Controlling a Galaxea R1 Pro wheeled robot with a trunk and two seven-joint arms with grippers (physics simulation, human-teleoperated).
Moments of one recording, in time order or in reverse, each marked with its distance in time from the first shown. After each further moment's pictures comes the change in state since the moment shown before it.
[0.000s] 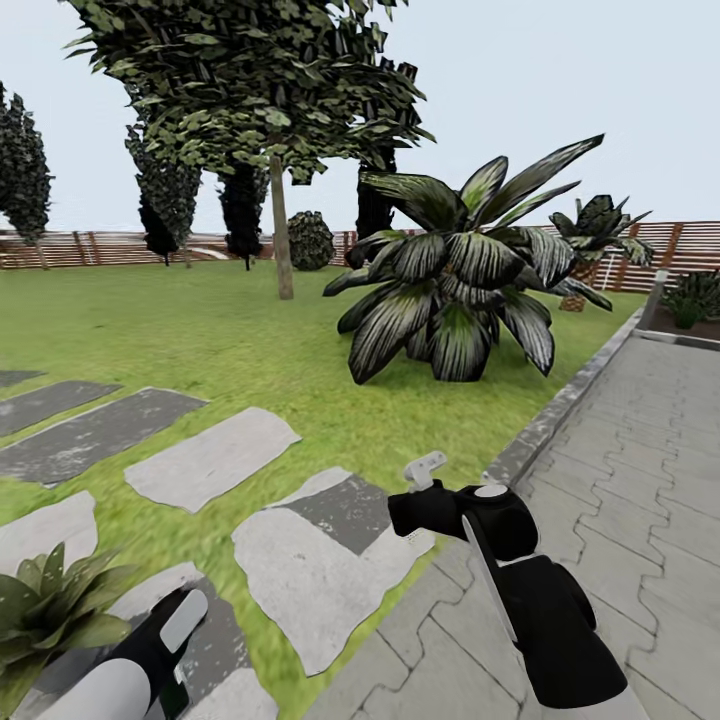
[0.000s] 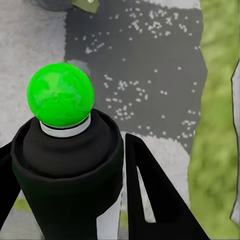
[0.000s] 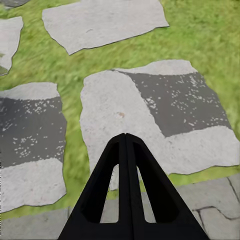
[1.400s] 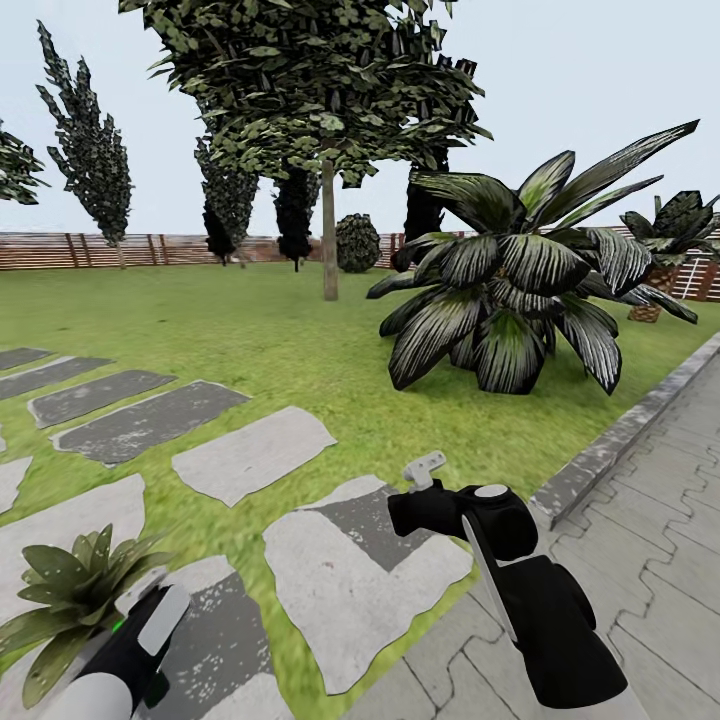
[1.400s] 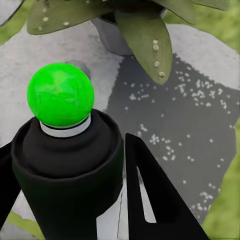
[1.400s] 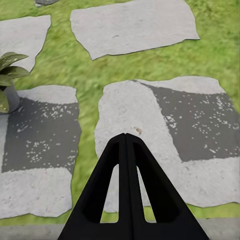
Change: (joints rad) left arm 0.060 0.022 0.092 -0.168 -0.005 -0.058 0.091; right arm 0.000 0.000 0.000 0.000 0.000 0.000 -0.001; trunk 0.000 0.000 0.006
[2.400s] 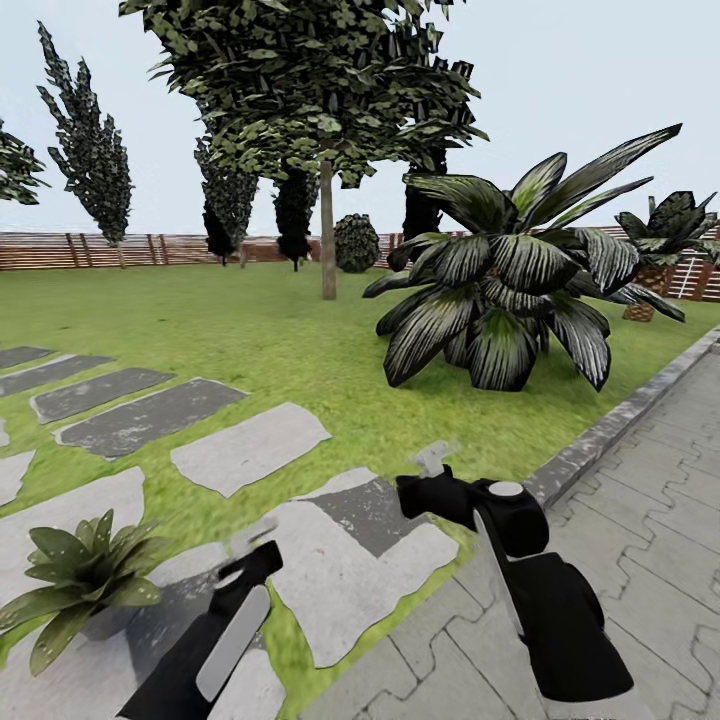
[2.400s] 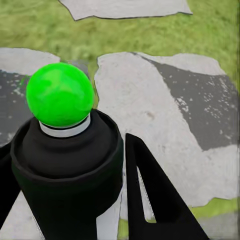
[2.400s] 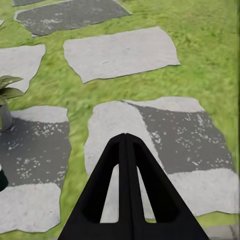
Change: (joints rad) left arm 0.140 -0.096 -0.462 -0.515 0.001 0.106 -0.073; right arm 0.000 0.008 -0.070 0.001 -0.007 -0.129 -0.010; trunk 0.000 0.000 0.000
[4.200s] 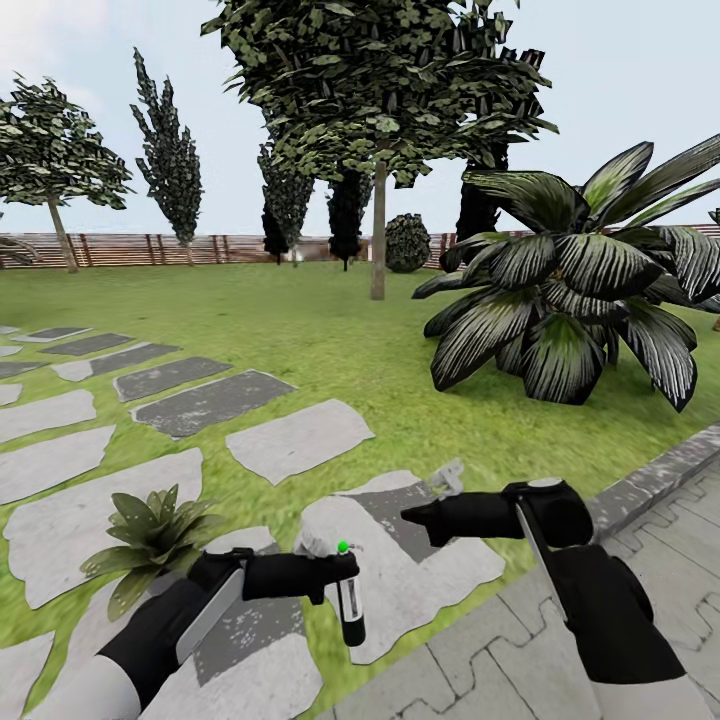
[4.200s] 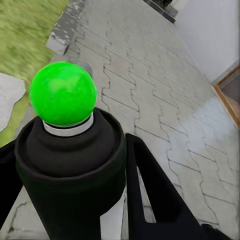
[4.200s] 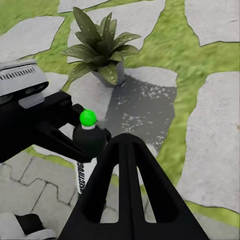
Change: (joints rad) left arm -0.152 0.172 -0.181 0.138 -0.183 0.216 -1.594; right arm -0.023 -0.152 -0.056 0.031 0.009 0.129 0.542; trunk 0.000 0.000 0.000
